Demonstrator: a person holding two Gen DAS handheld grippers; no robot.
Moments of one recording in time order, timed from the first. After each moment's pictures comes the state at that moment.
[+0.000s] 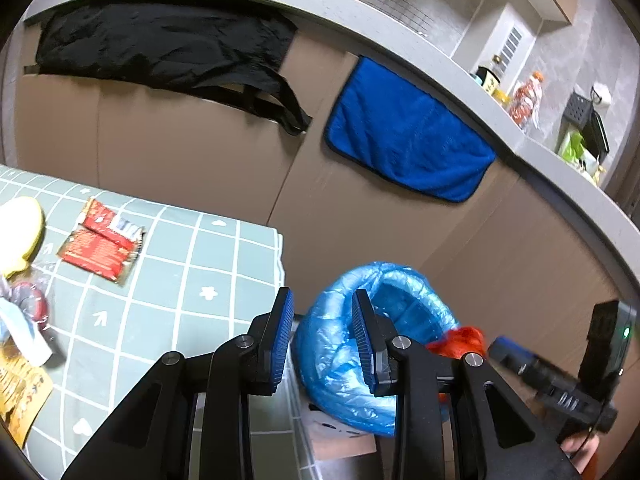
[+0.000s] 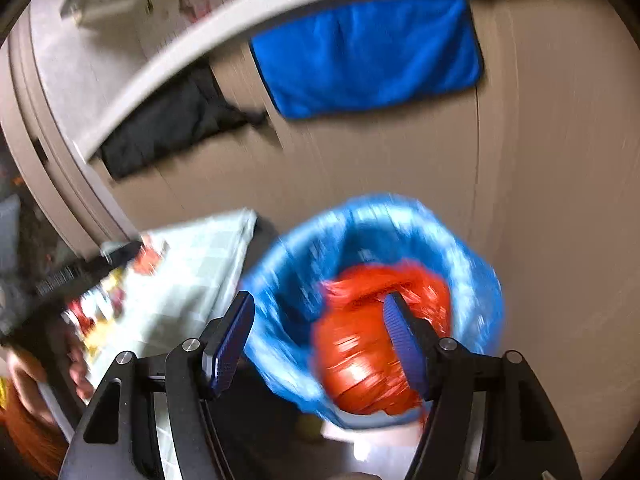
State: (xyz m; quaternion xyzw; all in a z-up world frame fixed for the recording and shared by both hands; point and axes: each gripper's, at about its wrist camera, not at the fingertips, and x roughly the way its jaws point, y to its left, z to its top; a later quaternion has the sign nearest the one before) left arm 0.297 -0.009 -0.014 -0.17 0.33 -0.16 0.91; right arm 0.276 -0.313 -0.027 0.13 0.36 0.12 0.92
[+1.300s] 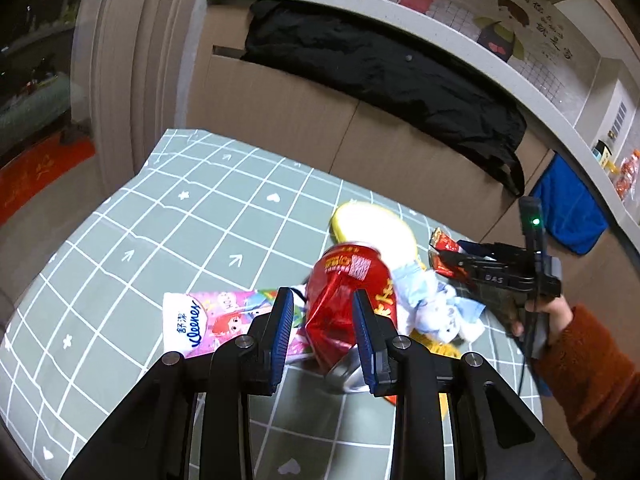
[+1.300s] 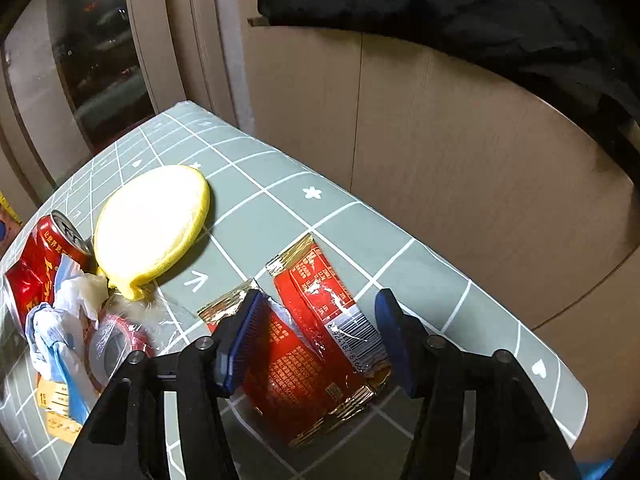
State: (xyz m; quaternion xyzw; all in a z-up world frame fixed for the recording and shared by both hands) left arm 0.201 0.326 -0.040 -0.19 0.35 0.04 0.92; right arm 0.457 0.072 -0.095 -0.16 0.40 0.36 0.83
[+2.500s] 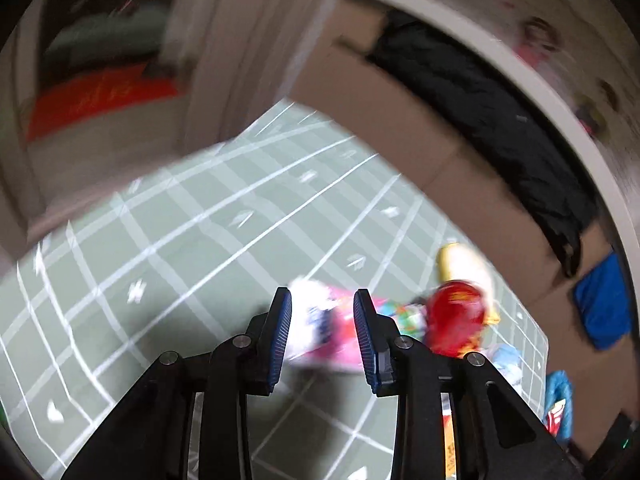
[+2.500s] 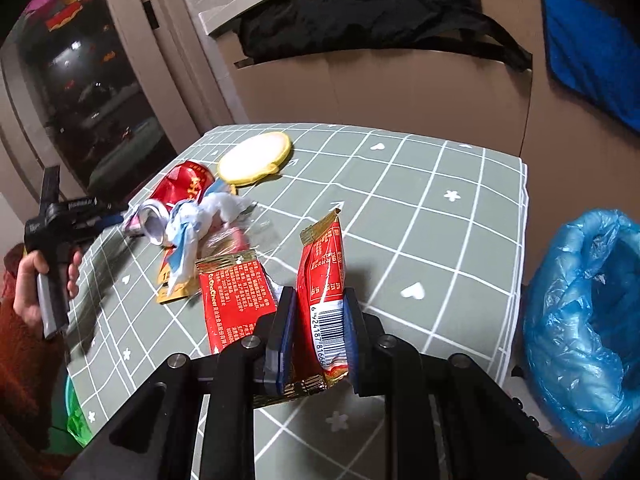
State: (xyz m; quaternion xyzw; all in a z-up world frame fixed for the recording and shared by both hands) left arm 0.175 0.391 -0.060 -0.29 0.32 0.16 0.89; right arm 0.255 -0.043 -0.065 -0.02 0.42 0.32 0.85
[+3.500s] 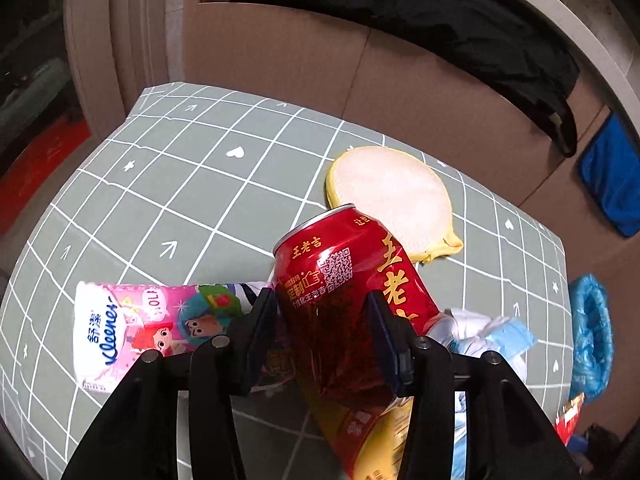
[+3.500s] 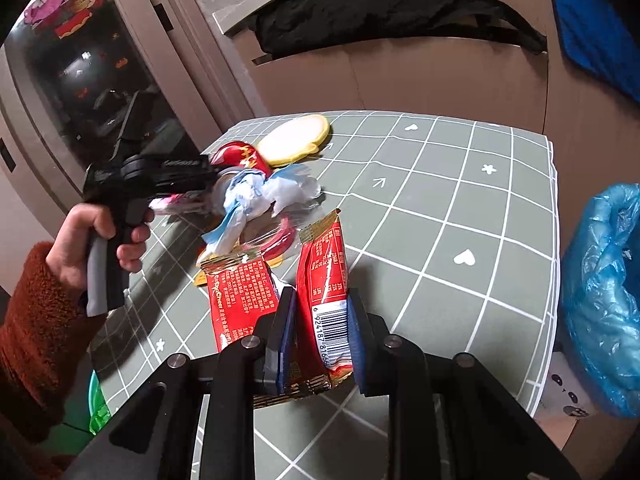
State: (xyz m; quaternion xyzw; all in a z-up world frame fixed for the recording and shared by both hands) left arm 0.289 0.289 -0.082 -0.16 0.45 0.09 0.87; right arm 0.236 -0.033 -0.074 0.02 0.42 0.35 0.83
